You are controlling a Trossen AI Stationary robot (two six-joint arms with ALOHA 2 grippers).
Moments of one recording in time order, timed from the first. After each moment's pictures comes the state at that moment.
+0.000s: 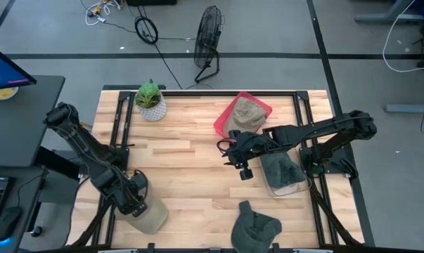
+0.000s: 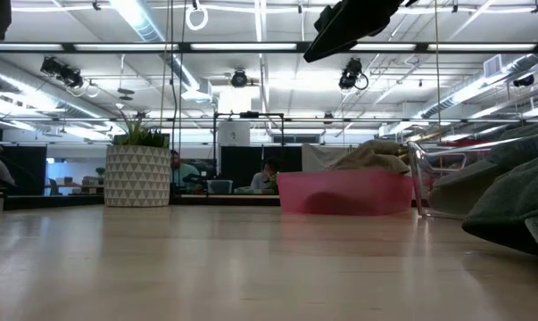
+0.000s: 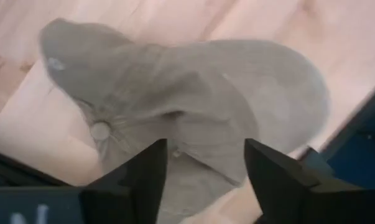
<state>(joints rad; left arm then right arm) -0.88 1.21 0.82 -0.88 -0.06 -1.57 0.14 1.47 1.16 -0.45 0.02 -0.19</state>
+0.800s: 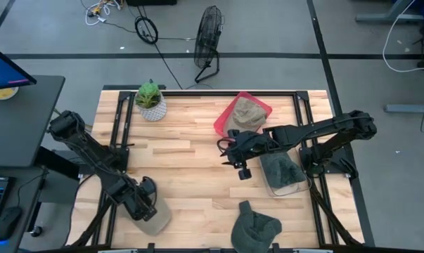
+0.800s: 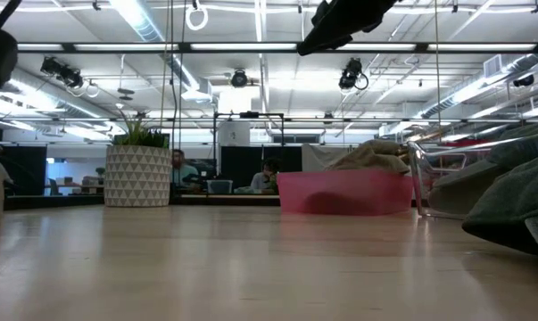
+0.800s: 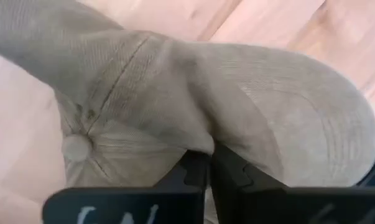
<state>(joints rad) -0.85 1.39 0.75 -0.63 -0.10 -1.56 0.14 1.47 1.16 -0.40 0.02 -0.19</state>
